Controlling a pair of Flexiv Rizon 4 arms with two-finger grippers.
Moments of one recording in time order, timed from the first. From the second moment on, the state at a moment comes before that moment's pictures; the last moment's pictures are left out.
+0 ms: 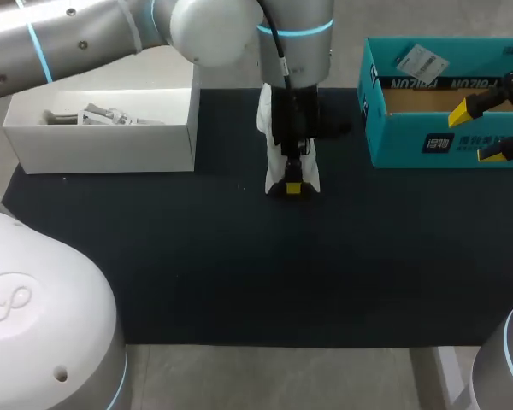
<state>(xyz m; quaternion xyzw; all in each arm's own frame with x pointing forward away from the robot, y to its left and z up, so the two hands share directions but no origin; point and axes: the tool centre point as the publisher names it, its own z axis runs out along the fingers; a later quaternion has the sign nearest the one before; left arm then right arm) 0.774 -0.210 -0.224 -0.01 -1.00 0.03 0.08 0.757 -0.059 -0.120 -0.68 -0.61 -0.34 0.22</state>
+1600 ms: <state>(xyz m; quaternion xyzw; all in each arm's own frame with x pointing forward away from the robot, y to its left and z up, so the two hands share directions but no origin) 0.849 -0.119 -0.187 -0.03 -1.00 0.01 0.05 0.757 -0.059 -0.120 -0.68 -0.61 -0.34 0.22</state>
